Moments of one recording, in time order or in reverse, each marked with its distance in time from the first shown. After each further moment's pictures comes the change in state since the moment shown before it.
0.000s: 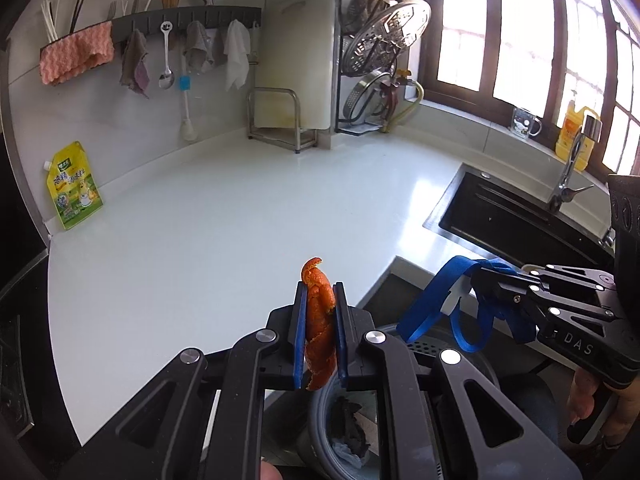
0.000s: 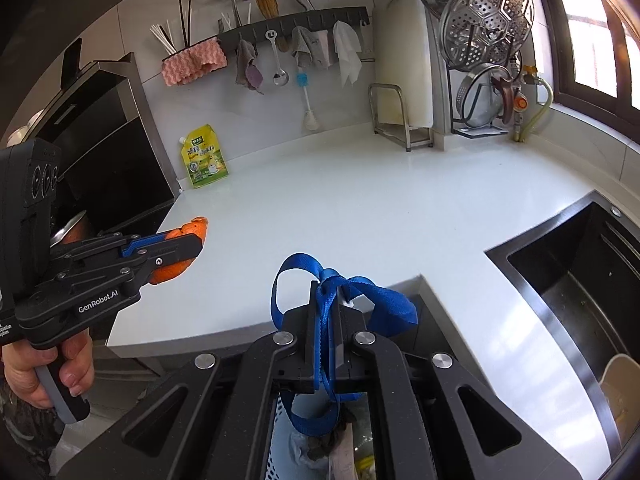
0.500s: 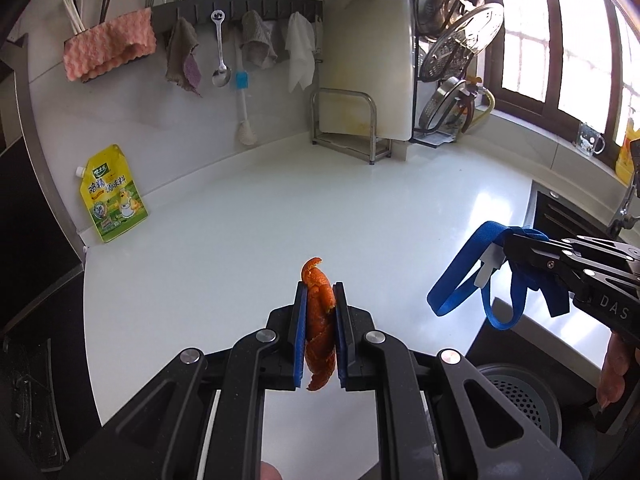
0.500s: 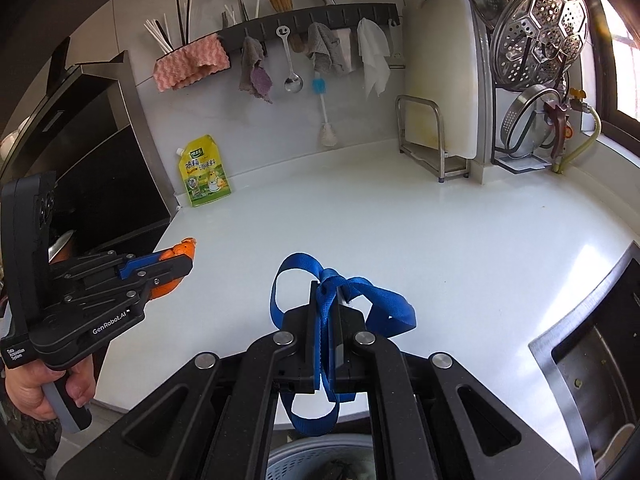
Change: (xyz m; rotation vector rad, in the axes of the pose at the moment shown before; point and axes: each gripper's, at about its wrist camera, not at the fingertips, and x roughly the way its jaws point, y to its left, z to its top) left arm 0.041 0.079 0.045 -0.041 -0.002 0.170; right arm 0.082 0.014 0.092 -0.055 -0.018 0.060
